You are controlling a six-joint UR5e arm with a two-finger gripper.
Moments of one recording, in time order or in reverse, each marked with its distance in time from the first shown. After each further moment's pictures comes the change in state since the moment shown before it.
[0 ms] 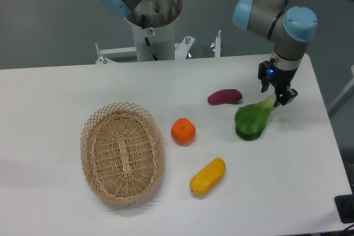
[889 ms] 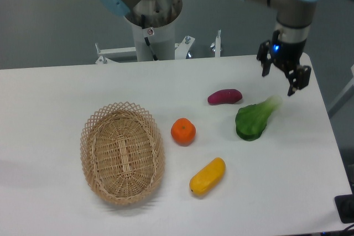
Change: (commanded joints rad) arm -0.002 0.238 0.215 -0.476 -0.031 -0.008
